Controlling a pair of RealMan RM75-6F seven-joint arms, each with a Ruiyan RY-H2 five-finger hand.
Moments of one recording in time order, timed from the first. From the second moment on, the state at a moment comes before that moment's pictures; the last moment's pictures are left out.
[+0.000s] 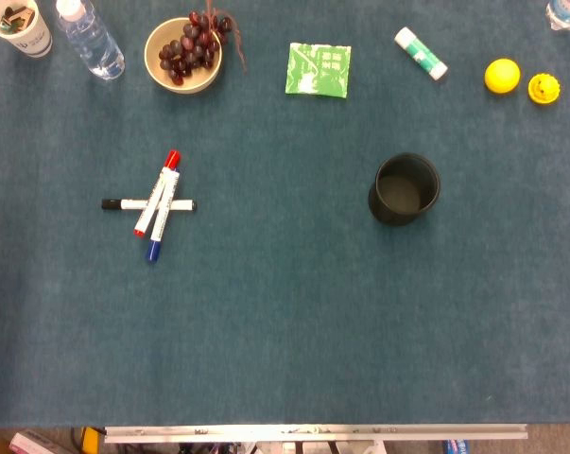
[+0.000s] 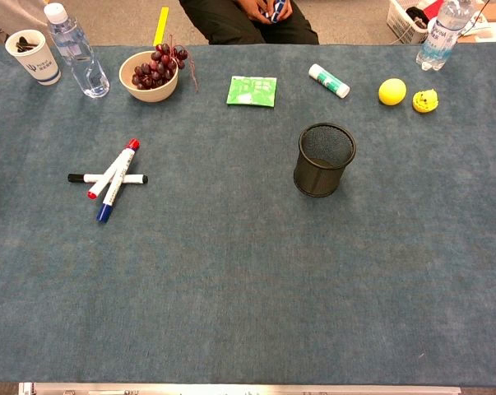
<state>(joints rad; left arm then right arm) -0.08 -1.12 -0.04 -1.64 1.52 1.53 0.12 0.05 -1.08 0.04 -1.66 -1.51 1.50 -0.04</state>
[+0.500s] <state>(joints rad) -0.08 -1.12 -0.04 -1.65 1.51 1.52 0.13 0.08 -1.09 0.03 -1.65 -1.52 1.39 0.15</state>
